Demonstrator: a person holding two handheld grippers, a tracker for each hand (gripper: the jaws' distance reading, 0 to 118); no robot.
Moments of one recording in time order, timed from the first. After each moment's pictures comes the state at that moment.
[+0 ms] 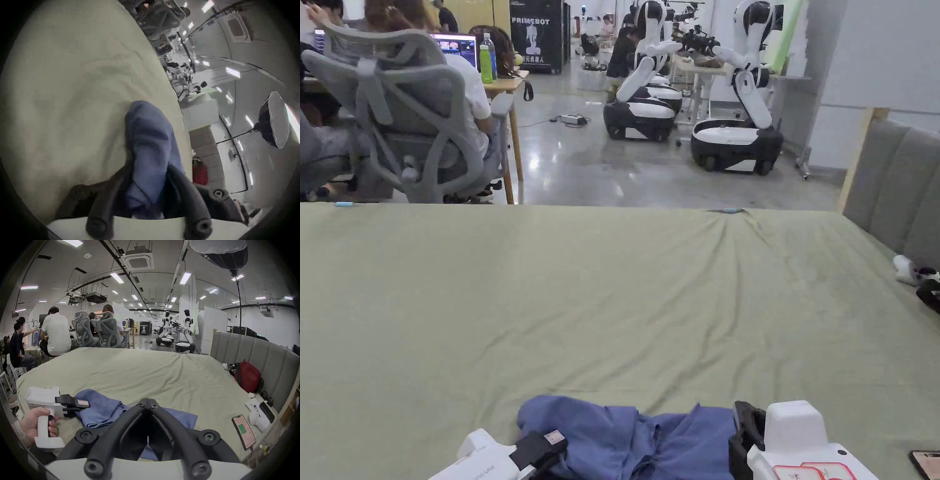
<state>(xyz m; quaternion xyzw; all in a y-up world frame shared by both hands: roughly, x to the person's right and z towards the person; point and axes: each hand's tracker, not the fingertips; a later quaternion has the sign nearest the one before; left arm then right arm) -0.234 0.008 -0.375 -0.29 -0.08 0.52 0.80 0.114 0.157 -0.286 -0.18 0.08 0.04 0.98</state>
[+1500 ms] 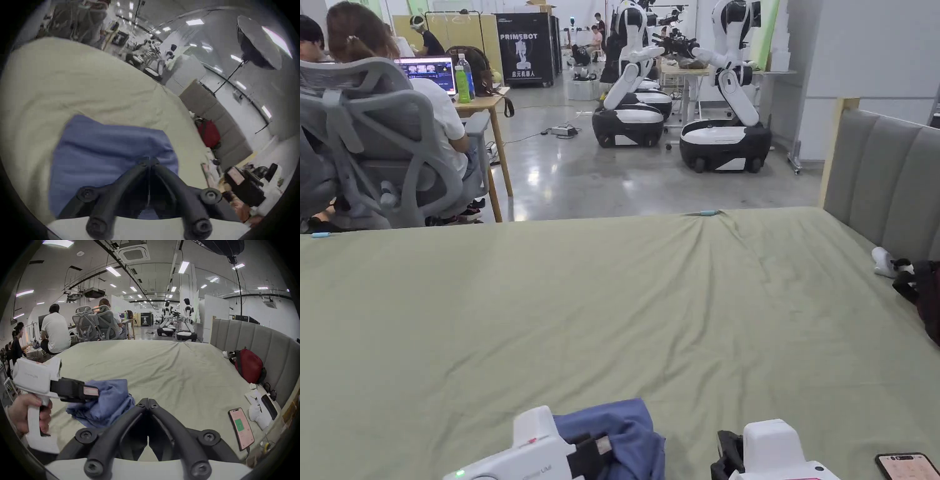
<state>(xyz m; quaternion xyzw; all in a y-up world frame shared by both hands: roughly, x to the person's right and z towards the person) -0.088 0.085 -0.387 -0.34 -0.22 0.29 0.87 0.179 0.146 -0.299 -0.24 0.10 0.02 0.97</state>
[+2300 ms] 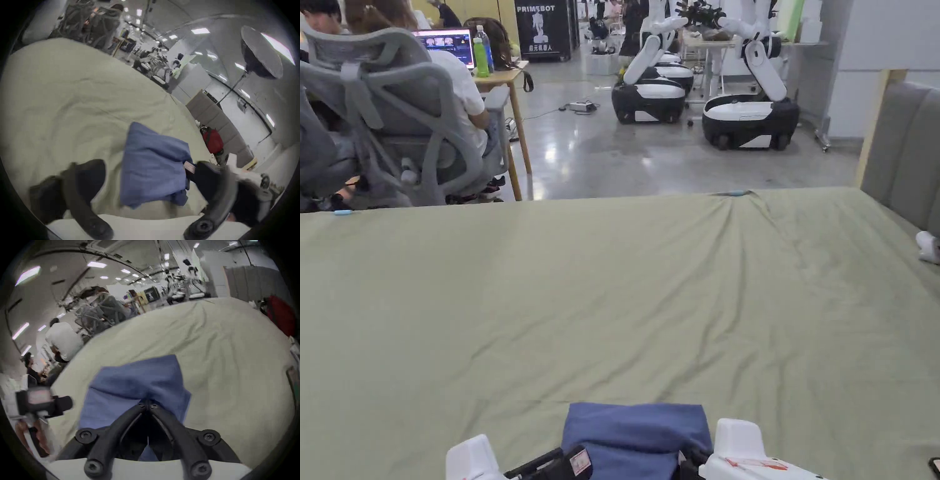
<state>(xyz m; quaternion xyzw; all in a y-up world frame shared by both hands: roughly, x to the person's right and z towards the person) -0.193 0.084 -0.344 -0.33 -0.15 0.32 0.87 0.138 0.065 -0.386 -0.39 0.14 -0.11 0.90</state>
